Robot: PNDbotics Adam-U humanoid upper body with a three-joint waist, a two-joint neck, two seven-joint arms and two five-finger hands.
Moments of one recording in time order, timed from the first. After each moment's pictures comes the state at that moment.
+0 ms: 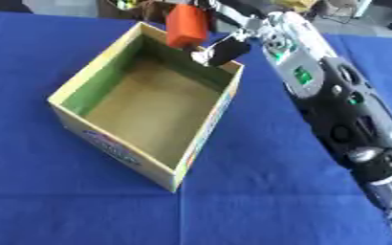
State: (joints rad) left arm -0.21 0.12 0.02 -1.98 -0.18 -0.09 0.15; right arm -1.15 -0.43 0.23 -1.20 0.83 -0.10 0.32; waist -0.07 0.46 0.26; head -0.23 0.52
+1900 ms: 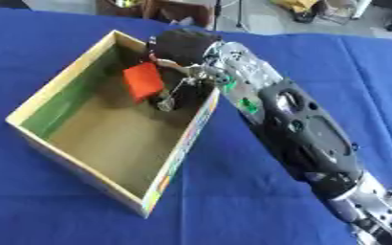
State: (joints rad) left arm -0.23 0.12 0.02 -1.98 -0.18 -0.08 0.15; right arm -1.16 -0.35 0.33 -1.25 1.10 -0.33 0.48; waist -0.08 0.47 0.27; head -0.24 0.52
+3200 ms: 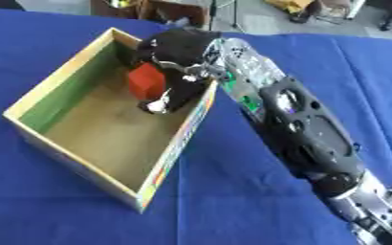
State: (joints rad) left arm -0.23 0.12 0.02 -1.98 -0.18 -0.08 0.14; right arm -1.15 -0.37 0.31 -1.29 1.17 -0.35 0.52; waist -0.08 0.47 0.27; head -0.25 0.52
